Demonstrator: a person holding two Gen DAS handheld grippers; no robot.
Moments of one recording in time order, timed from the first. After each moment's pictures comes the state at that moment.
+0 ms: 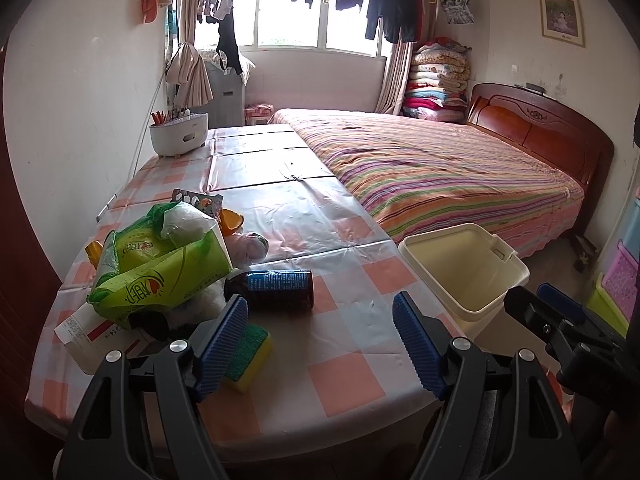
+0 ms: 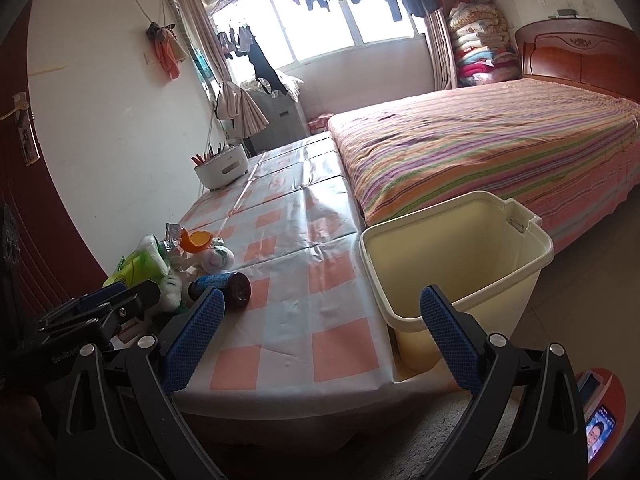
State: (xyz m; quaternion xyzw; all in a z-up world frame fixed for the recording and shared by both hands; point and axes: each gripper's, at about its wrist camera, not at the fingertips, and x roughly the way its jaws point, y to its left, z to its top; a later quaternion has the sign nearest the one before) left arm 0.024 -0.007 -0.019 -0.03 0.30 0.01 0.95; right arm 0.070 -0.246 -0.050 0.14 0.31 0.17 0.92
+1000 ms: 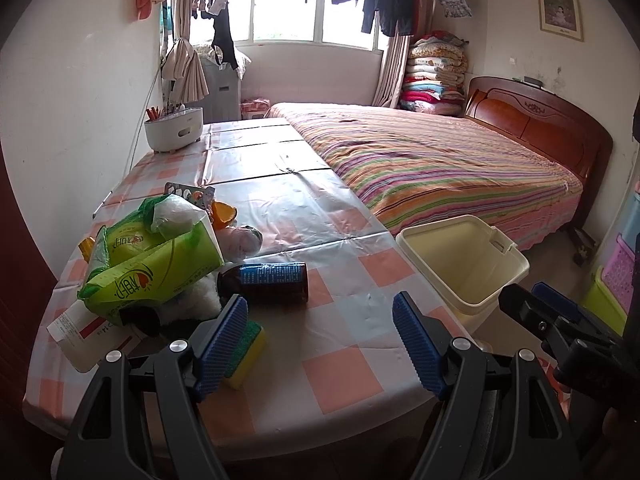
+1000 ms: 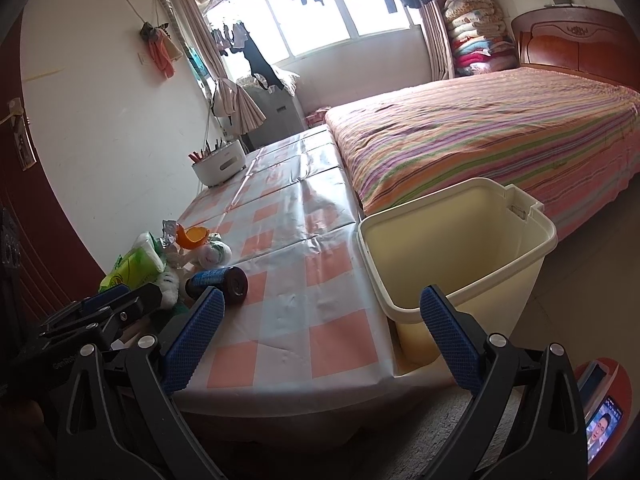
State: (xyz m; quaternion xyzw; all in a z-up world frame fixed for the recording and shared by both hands) left arm 0.031 -0.011 -0.028 -0.03 0.31 0.00 0.95; right arm 0.072 -0.249 -0.059 0.15 0.32 0.17 0.92
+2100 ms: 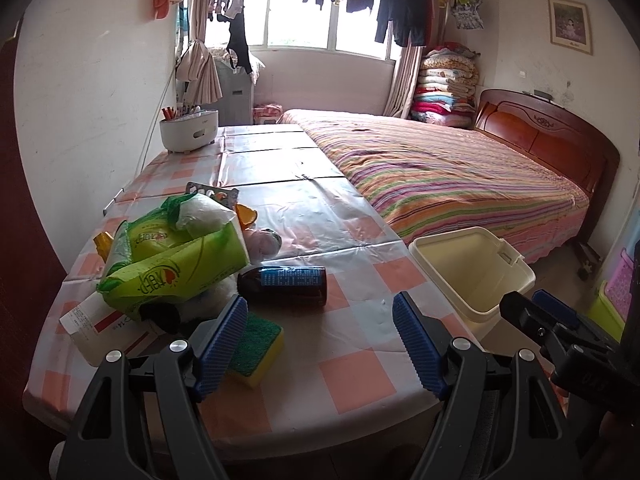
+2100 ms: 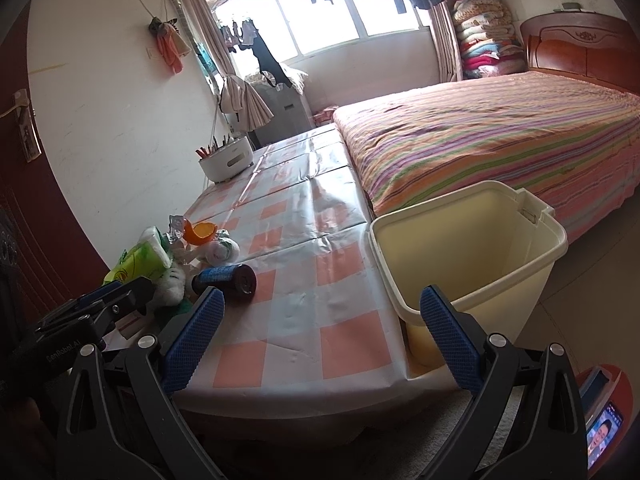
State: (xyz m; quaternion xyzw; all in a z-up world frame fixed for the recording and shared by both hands) left arm 0.019 0.007 -0.025 -0.04 0.30 0.02 0.95; right arm 0.074 -0.236 -0.055 0.14 0.32 0.19 0.92
